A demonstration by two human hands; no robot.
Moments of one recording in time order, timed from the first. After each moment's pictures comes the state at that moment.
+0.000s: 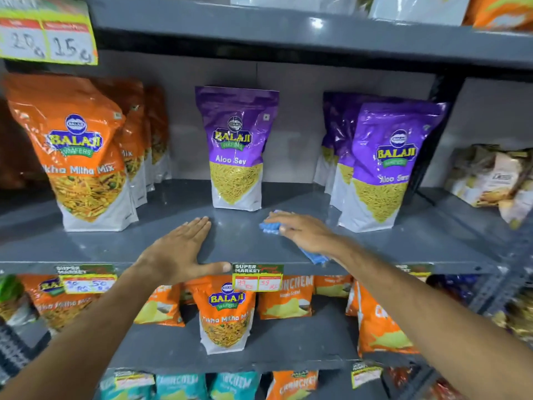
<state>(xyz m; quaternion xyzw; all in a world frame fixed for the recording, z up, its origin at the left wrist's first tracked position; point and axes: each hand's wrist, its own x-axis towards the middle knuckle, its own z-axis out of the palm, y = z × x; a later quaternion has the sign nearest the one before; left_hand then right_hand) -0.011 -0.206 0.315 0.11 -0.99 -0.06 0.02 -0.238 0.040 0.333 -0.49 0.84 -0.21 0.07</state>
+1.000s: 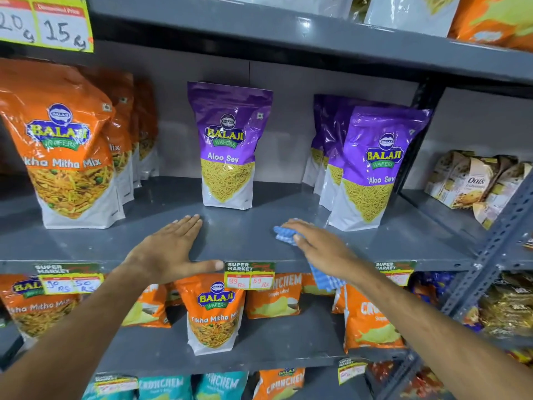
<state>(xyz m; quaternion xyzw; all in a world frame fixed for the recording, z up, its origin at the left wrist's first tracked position) -0.015 -0.209 0.311 0.11 -0.99 -0.03 0.01 -0.199 0.101 0.330 -0.45 0.86 -0.22 -0.01</state>
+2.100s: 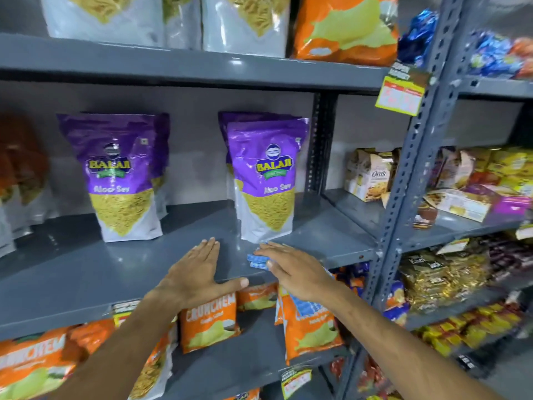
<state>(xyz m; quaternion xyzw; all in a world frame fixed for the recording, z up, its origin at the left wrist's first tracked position) -0.144 -0.006 0.317 0.04 -1.00 -0.09 0.03 -0.231 0.243 0.325 -0.43 0.88 -0.20 -0.07</state>
